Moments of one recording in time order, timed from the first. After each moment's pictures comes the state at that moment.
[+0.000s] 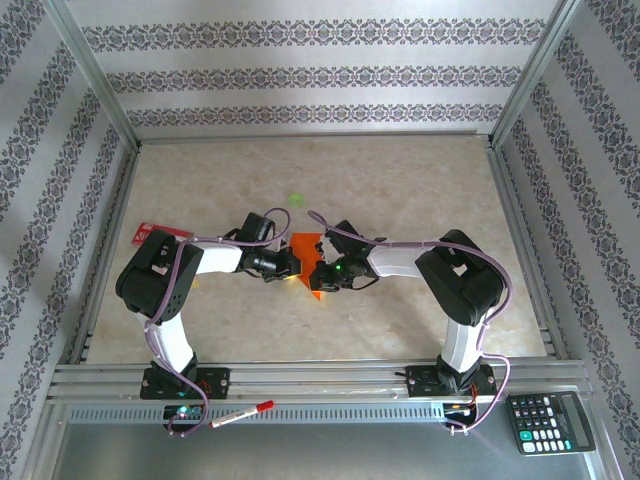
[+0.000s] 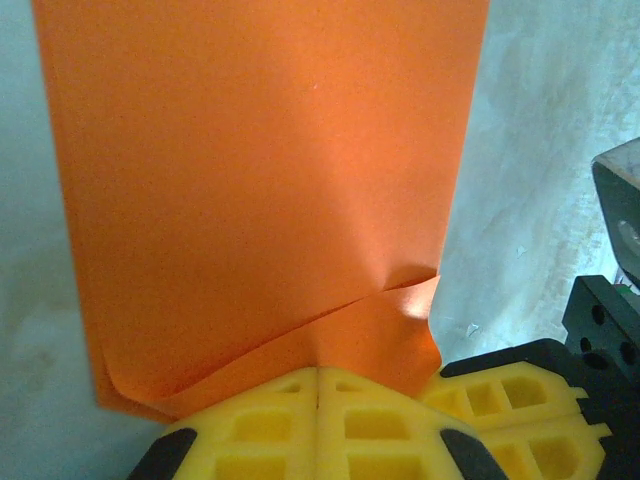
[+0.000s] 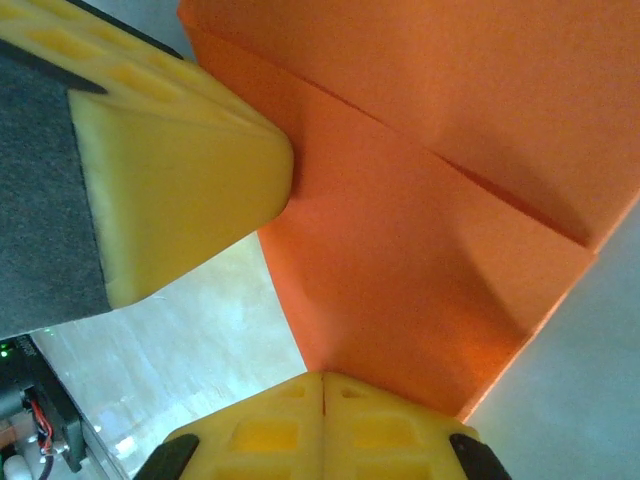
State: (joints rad) left arm -0.41 1.81 0.82 -0.04 0.65 -0.63; right arm 0.68 1.84 0.91 -0.16 -0.58 0.64
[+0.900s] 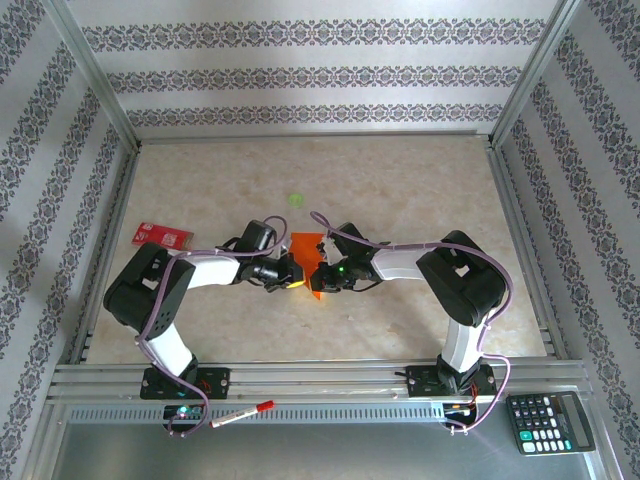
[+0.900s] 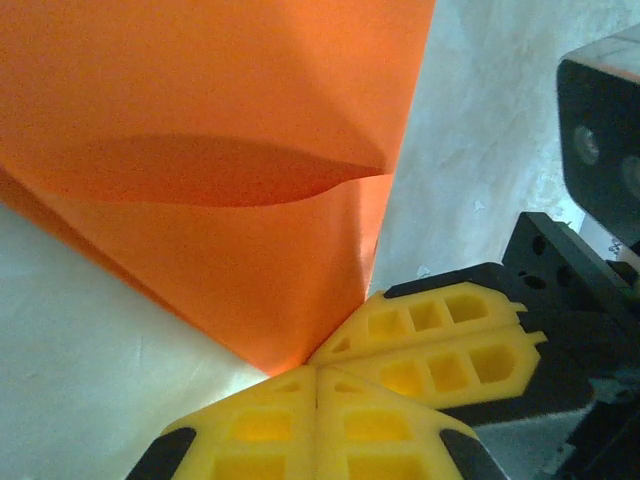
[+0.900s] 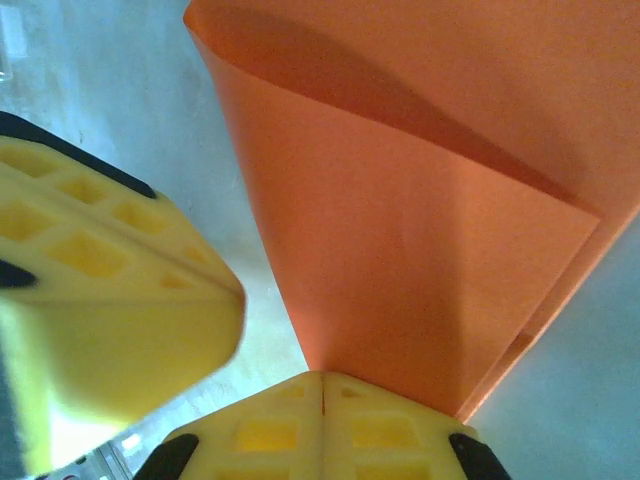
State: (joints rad) left arm -0.47 1.71 0.72 0.02 0.66 -0.84; right arm 0.67 1.83 0.85 -0.06 -0.60 0.63
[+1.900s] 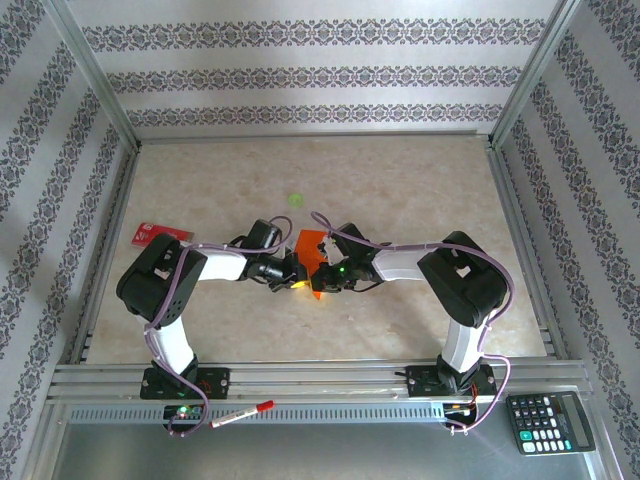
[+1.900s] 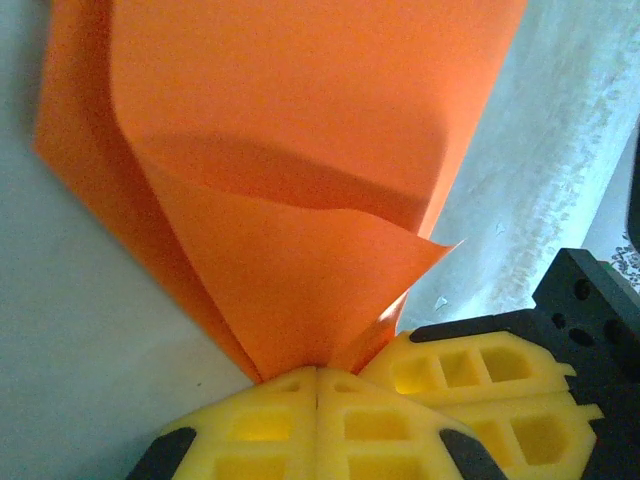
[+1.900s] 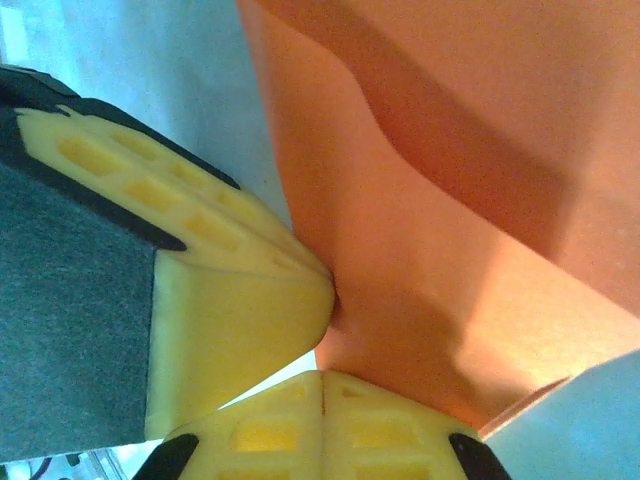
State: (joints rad) left arm -0.48 1.79 0.77 0.03 0.67 -0.86; right arm 0.67 1.82 0.84 -0.06 -0.60 0.62
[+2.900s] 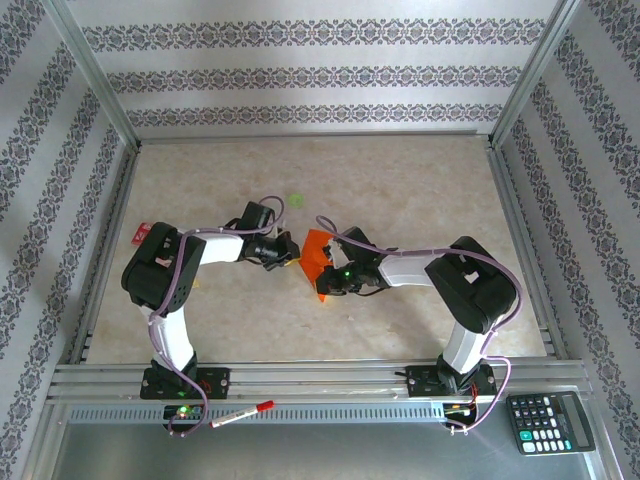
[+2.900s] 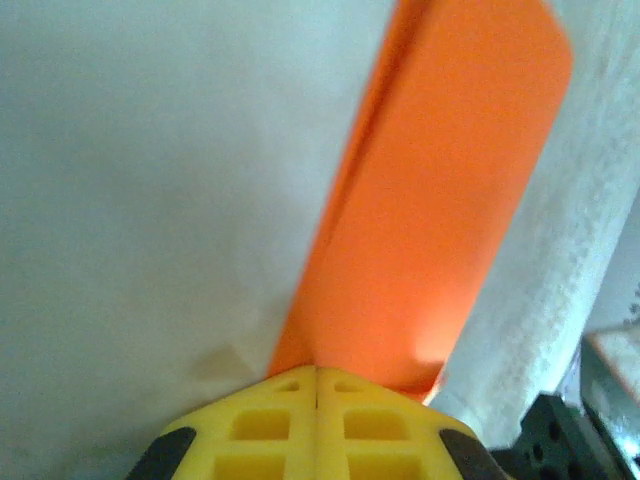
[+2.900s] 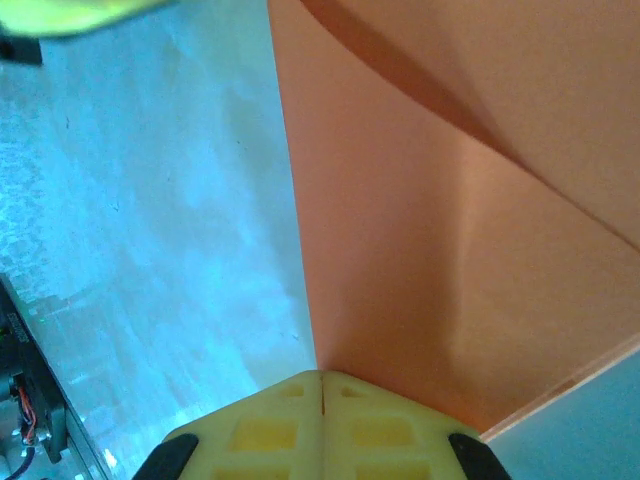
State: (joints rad) left arm -0.37 1.87 0.92 -0.04 0.58 -0.79; right arm 0.67 1.76 0.76 -0.03 -0.57 0.62
